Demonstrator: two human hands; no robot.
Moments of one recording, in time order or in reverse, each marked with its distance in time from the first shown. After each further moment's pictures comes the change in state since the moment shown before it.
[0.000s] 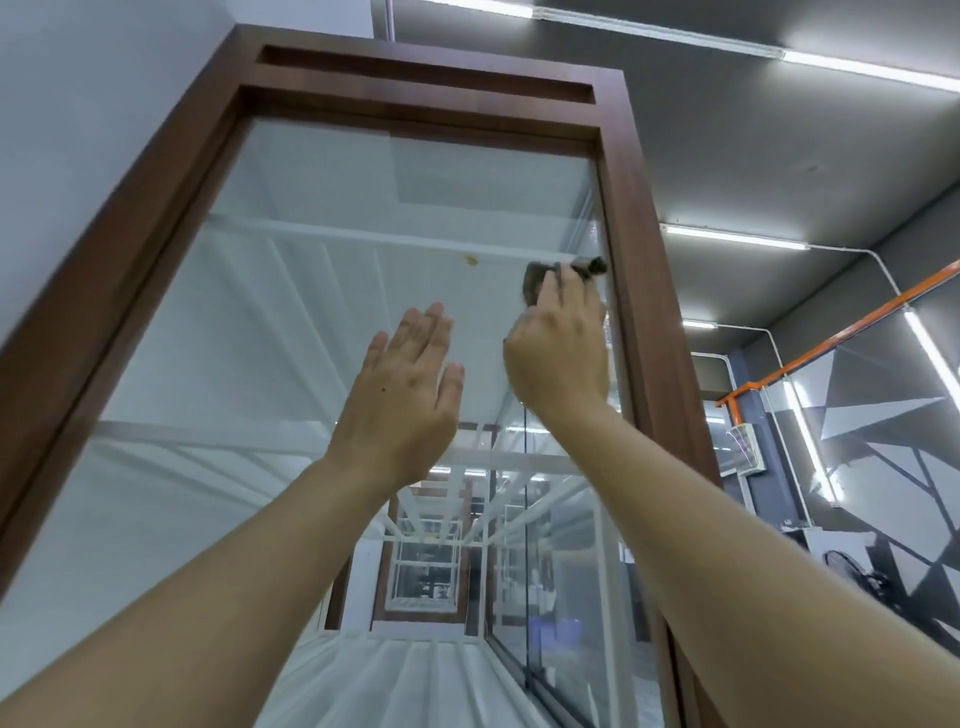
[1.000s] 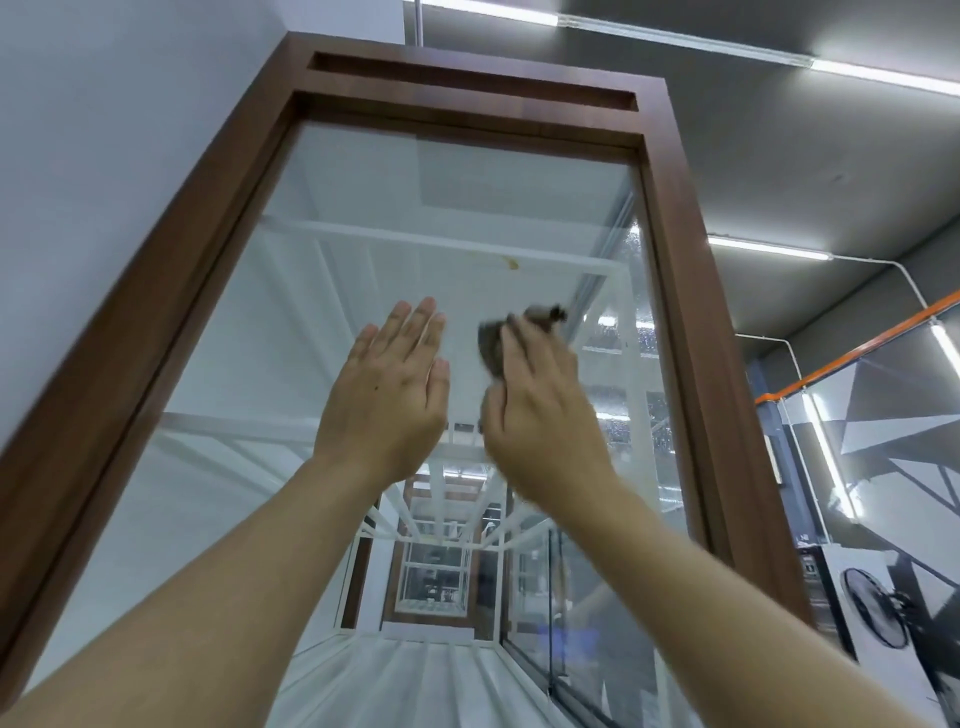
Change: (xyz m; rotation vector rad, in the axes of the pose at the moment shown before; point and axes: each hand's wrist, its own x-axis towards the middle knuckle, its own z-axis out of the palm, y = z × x) left_hand -0.008 -0.051 -0.015 0.164 0.069 0.002; right_hand -0.072 -0.037 0.004 0.079 -0.071 -0.268
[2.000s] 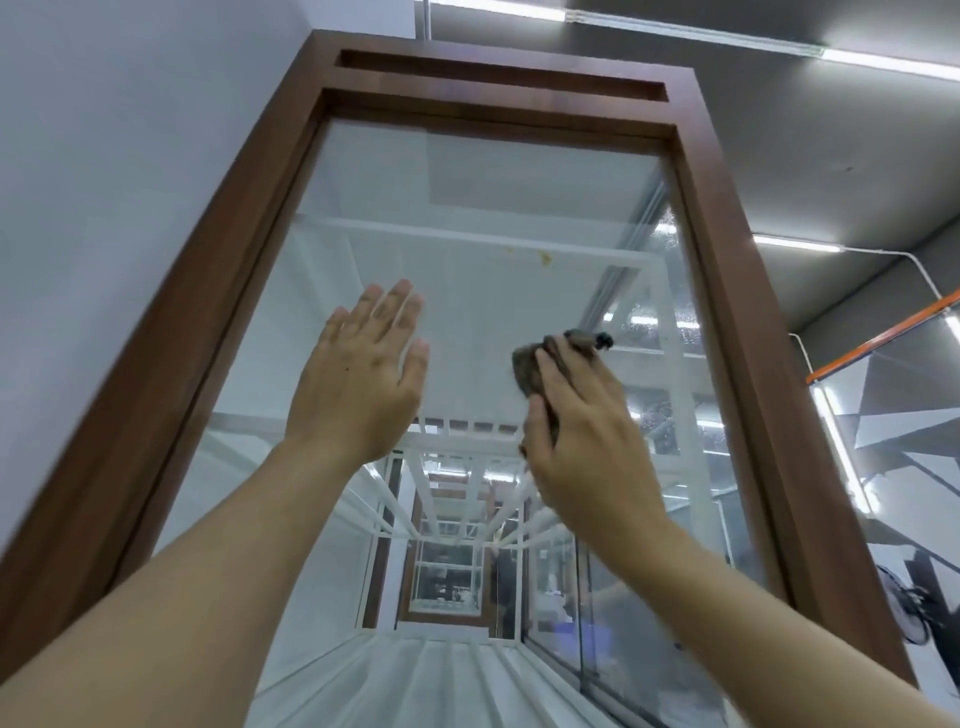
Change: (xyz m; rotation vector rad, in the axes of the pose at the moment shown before) left_hand 0.001 -0.057 -0.022 0.037 0.018 -0.034; right_hand -0.023 -0.017 0.007 0.074 0.058 0.046
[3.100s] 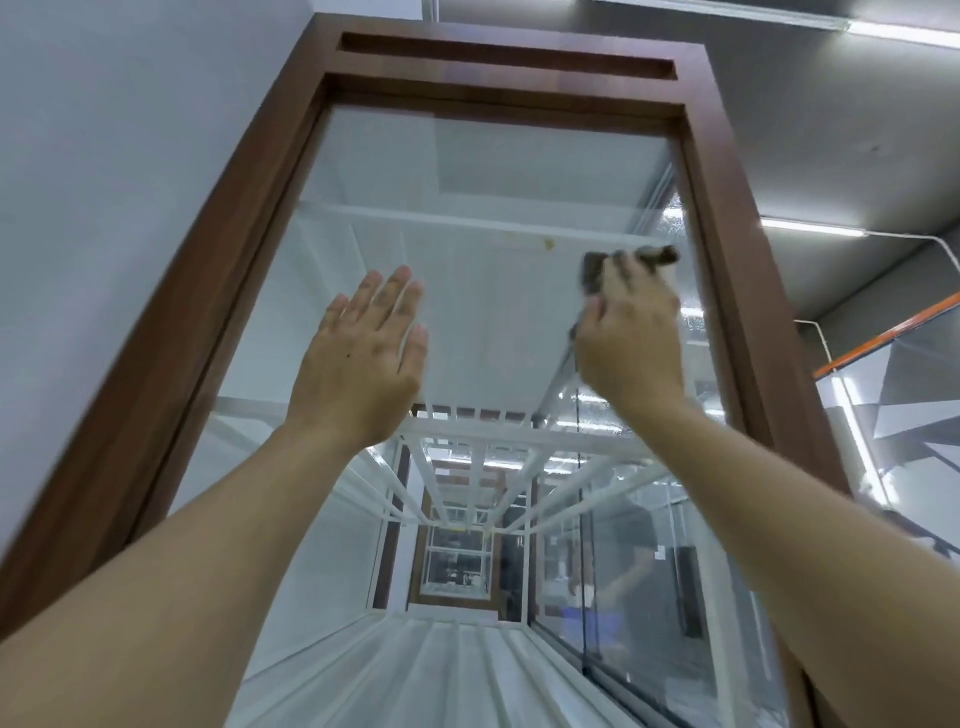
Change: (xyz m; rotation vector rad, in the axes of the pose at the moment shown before) left_hand 0.000 0.000 0.002 0.043 -0.020 -0.012; right_hand 0.078 0.038 -0.011 -0.069 0.046 0.224
